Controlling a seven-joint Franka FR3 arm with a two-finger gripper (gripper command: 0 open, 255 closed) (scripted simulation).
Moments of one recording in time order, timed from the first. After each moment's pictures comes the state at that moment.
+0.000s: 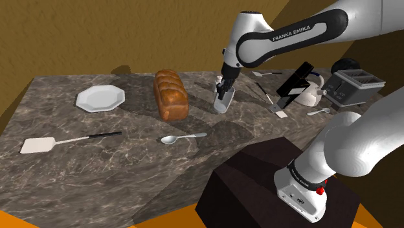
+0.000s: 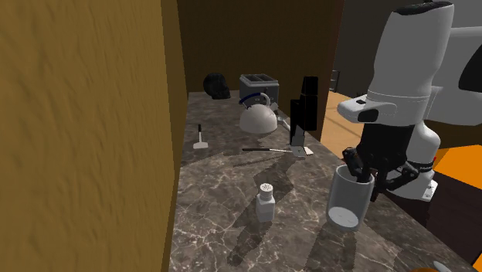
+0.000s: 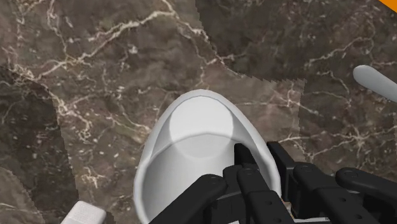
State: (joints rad) arm 0.25 -0.21 -0.06 -2.45 0.02 2.24 -0.06
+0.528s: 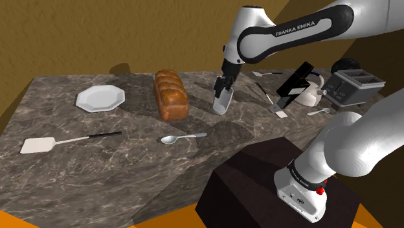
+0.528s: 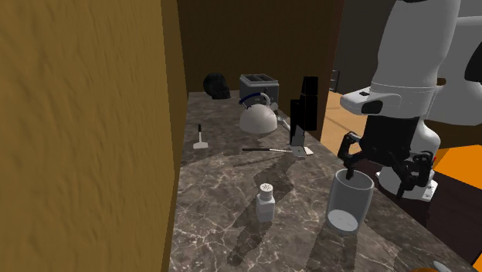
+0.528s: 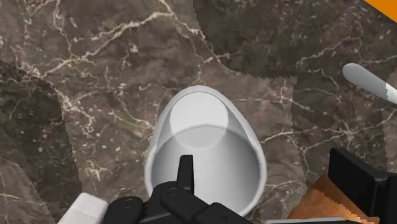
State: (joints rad) arm 0.25 -0.23 -0.06 -2.43 0.02 2.20 -0.05
